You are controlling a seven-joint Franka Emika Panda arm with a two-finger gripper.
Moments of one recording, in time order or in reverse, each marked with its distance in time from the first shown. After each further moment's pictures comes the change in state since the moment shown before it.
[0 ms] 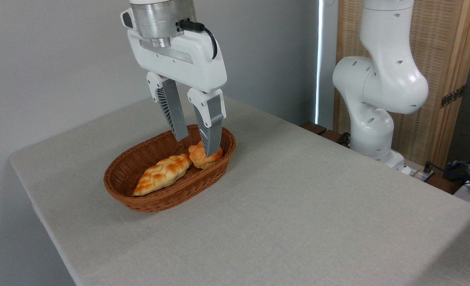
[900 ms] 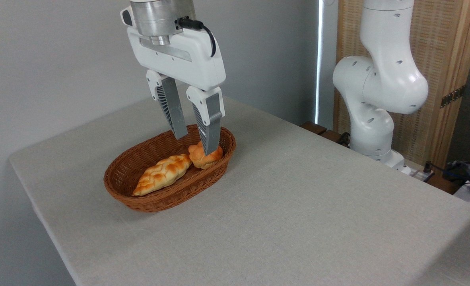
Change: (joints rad) arm -0.005 -0.005 -0.001 0.000 0.000 0.000 0.003
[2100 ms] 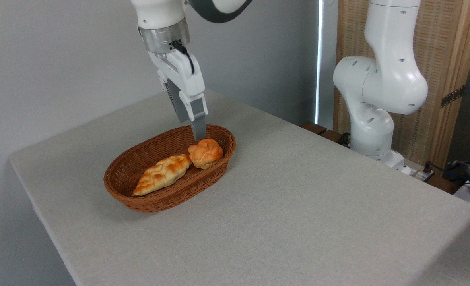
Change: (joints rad) arm -0.036 -0.127 -0.231 -0.316 -0.131 0.148 -0.002
